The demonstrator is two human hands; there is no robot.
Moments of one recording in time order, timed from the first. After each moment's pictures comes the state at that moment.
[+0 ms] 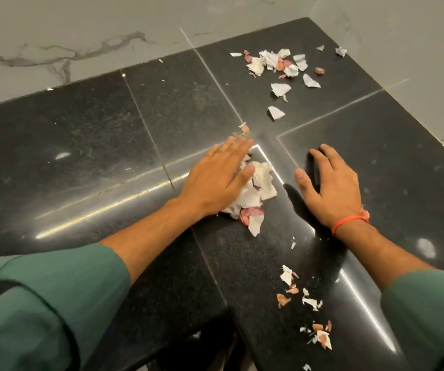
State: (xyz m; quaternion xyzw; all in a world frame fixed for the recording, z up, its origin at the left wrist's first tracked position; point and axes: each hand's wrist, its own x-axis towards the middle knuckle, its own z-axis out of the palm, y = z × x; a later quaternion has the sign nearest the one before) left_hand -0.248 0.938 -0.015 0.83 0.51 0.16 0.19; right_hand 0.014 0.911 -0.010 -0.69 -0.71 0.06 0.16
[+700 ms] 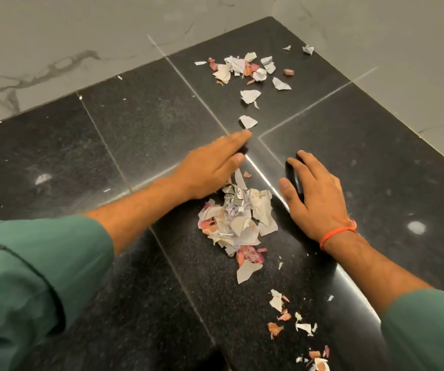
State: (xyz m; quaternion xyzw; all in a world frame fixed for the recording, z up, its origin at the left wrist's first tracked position) left_hand -0.229 1.009 0.000 0.87 0.41 0.13 0.25; right_hand 0.014 0.913 -0.012 -0.69 -0.70 0.07 0.18
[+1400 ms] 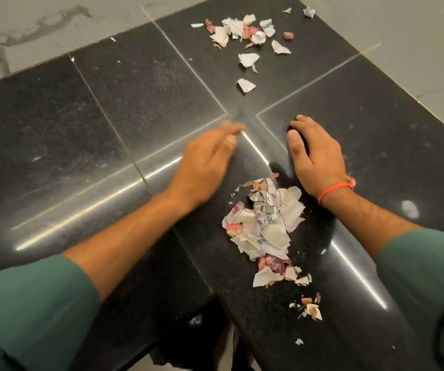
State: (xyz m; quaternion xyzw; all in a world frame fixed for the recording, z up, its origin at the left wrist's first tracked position) left_hand -0.221 0.917 0.010 0.71 0.49 0.34 0.37; right_hand 0.019 0.910 -0.006 -0.67 -0.67 0.12 0.29
